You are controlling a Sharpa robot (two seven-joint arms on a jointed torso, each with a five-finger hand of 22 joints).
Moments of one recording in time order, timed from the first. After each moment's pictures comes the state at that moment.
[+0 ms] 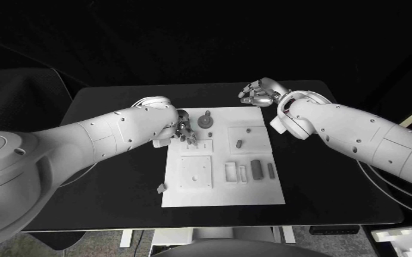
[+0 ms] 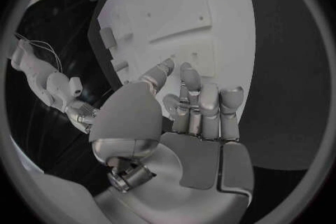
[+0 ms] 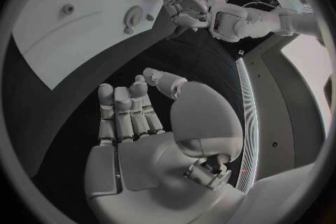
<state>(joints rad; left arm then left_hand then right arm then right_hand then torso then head) 1.25 -0.37 -0.19 0.94 -1.02 0.18 -0.43 1.08 -0.13 0.37 -0.10 0.19 1.09 0.13 0.38 0.56 1.14 0.04 1.03 0.57 1.18 -0.07 1.38 1.07 0.14 0.98 -0.08 1.66 0.47 1.12 -0.64 0.07 1.14 -0.97 -0.27 0.02 1.14 -0.09 0.70 -0.13 0.19 0.80 0.16 0.34 0.53 0.93 0.07 1.34 0.71 0.91 0.00 1.49 1.09 0.12 0.51 0.02 1.66 0.53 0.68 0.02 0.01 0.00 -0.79</state>
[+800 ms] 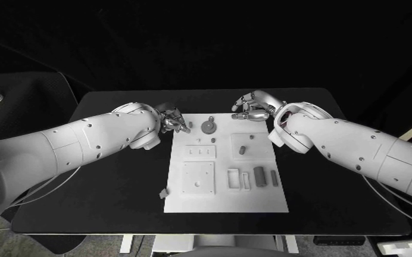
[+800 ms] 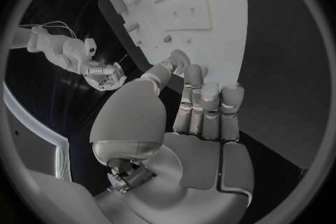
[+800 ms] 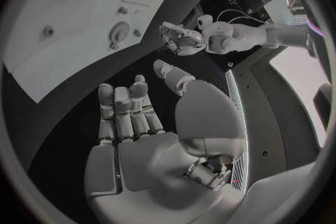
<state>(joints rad) 1.26 -0.58 -0.19 1.10 -0.94 -0.16 -0.20 1.16 -0.14 0.37 -0.12 0.18 1.01 0.14 0.35 0.56 1.05 0.08 0.91 0.49 1.17 -0.06 1.32 1.03 0.13 0.96 -0.07 1.64 0.44 1.11 -0.65 0.05 1.24 -1.07 -0.26 0.05 1.10 -0.14 0.56 -0.14 0.19 0.81 0.16 0.34 0.54 0.93 0.07 1.35 0.70 0.92 0.00 1.49 1.09 0.12 0.51 0.01 1.66 0.53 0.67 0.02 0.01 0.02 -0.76</state>
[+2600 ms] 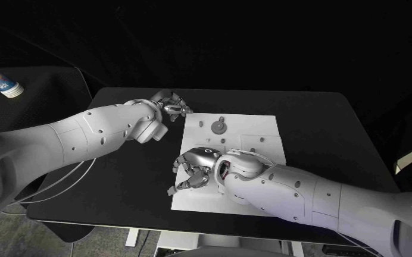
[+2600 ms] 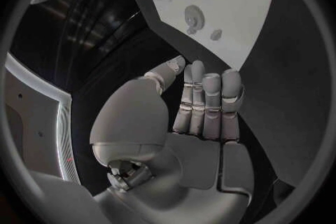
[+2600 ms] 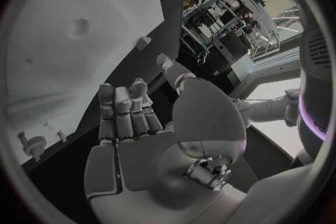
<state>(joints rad) 1.26 -0.62 -0.19 1.07 -0.60 -0.35 -0.01 1.22 -0.16 0.46 -0.11 0.18 1.03 0.15 0.36 0.59 1.09 0.10 0.77 0.39 1.13 0.00 1.11 0.91 0.12 0.91 -0.04 1.48 0.35 0.98 -0.28 -0.10 1.22 -1.50 -0.20 0.04 1.18 -0.16 0.38 -0.14 0.19 0.70 0.15 0.30 0.52 0.92 0.07 1.35 0.68 0.92 0.00 1.50 1.08 0.12 0.51 0.01 1.66 0.51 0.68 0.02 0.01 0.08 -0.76</state>
